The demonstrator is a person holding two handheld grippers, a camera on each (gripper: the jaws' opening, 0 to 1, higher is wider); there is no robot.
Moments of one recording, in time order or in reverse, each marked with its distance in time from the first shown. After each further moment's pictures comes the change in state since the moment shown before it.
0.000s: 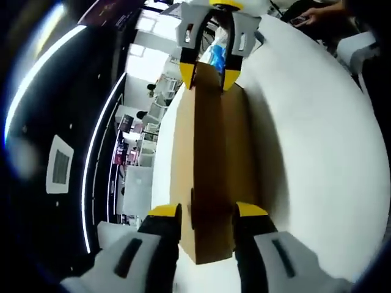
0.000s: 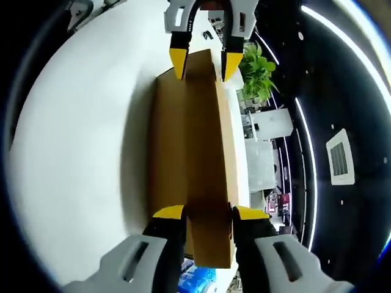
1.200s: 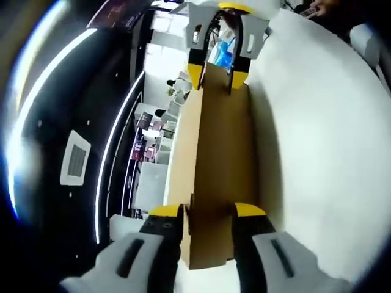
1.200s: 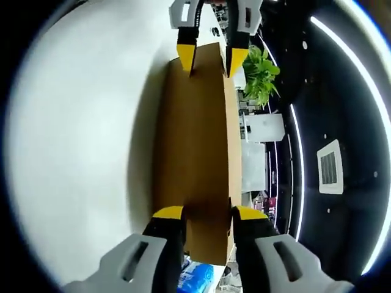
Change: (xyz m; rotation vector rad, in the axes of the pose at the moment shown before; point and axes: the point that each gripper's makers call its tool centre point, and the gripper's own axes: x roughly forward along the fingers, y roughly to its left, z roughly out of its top) left arm 0.017 -0.009 0.000 -0.038 0.017 0.141; right arm 0.017 0.033 -0.016 -0.090 0.015 -0.066
